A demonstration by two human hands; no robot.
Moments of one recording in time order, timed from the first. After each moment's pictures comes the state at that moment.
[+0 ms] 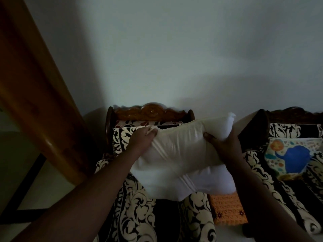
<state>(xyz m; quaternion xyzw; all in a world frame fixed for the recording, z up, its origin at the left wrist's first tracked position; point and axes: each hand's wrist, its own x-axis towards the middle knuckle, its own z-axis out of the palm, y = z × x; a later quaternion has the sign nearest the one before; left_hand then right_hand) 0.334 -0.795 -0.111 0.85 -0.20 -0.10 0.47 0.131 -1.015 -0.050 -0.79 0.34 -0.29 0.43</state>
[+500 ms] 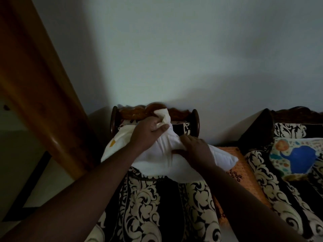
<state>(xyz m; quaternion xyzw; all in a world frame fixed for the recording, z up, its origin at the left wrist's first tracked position) 0.335 -0.779 -0.079 0.81 -0.36 0.03 0.47 0.185 -0.951 -0.095 -0.98 0.07 -0.18 0.08</state>
